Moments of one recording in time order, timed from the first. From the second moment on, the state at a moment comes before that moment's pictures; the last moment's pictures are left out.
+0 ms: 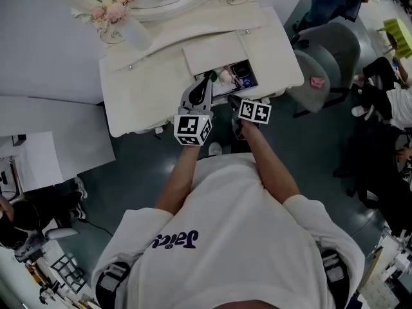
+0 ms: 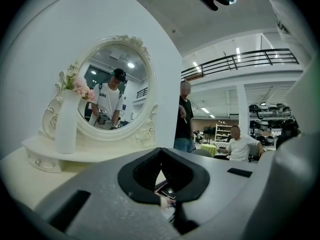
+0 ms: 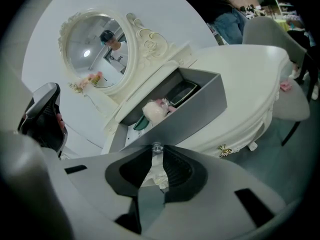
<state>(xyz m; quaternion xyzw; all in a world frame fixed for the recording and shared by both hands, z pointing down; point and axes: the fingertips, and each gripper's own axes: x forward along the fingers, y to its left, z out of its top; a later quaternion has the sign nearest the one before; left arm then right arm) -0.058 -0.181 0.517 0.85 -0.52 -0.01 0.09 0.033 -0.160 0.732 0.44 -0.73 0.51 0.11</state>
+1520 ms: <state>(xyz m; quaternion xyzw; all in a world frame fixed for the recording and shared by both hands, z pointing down) -0.060 -0.178 0.435 0.85 -0.52 -0.04 0.03 0.070 -0.201 0.491 0.54 -0.82 0.16 0.05</state>
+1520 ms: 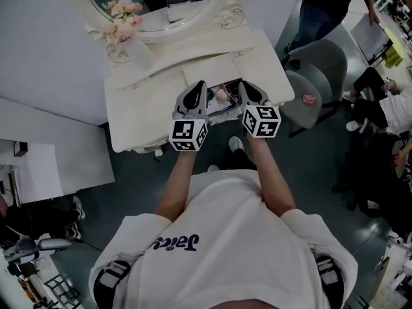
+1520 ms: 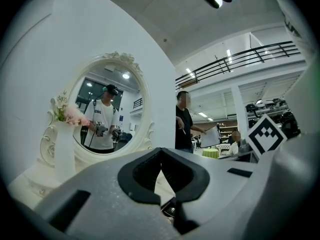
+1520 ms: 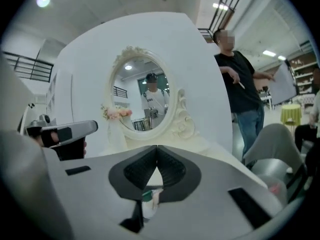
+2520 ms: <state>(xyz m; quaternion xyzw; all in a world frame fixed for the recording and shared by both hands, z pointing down) -0.056 -0.194 0.382 0.84 -0.54 -0.04 -0.03 0.043 -0.216 0.380 0.53 -0.85 0.00 0.02</state>
